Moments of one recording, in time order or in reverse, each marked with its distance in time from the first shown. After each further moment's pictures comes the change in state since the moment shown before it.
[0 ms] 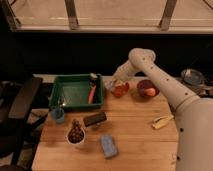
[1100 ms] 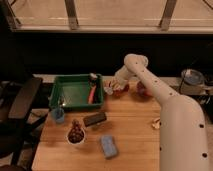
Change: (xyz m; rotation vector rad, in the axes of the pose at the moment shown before) arm 0.027 0.014 0.047 -0.063 -0.013 0.089
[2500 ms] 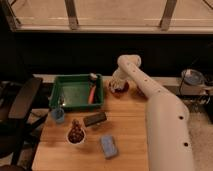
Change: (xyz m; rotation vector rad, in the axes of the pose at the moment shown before) arm 0.030 -0.011 0.037 -0.053 0.115 0.000
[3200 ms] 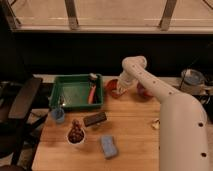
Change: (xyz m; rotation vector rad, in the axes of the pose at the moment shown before) arm 0.012 0.052 -0.034 -0.098 0.064 0.016
